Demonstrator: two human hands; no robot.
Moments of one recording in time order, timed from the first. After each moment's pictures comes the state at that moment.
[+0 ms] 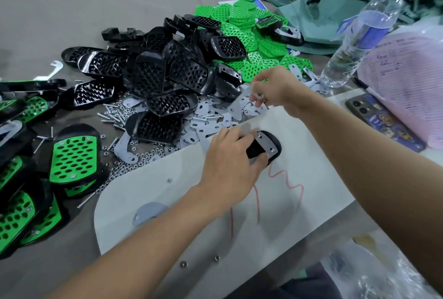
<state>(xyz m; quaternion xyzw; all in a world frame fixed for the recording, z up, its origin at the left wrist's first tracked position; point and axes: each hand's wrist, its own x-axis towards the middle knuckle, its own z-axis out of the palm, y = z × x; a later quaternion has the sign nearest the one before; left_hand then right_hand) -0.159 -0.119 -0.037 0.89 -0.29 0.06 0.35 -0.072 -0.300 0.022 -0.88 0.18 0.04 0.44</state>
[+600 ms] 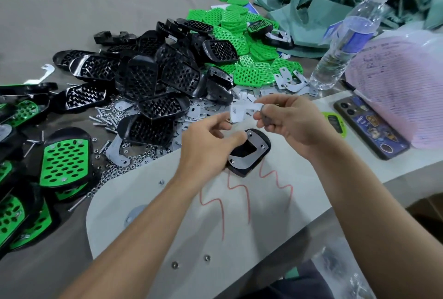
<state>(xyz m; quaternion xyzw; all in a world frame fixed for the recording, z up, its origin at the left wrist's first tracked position) -0.133 -0.107 -0.011 0.81 -0.08 -0.10 0.57 -0.157 -0.299 0.022 -0.68 0.18 -0.02 0.71</state>
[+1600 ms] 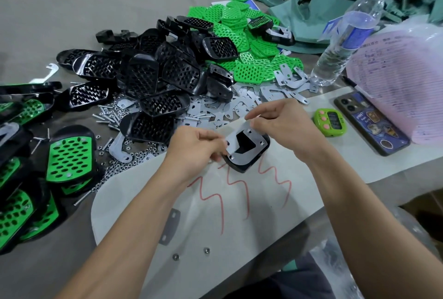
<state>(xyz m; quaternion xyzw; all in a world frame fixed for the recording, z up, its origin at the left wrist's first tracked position) -0.137 -0.082 0.006 0.76 -0.02 -0.23 0.60 -0.168 -0.286 0.022 -0.84 0.15 -0.01 0.52</state>
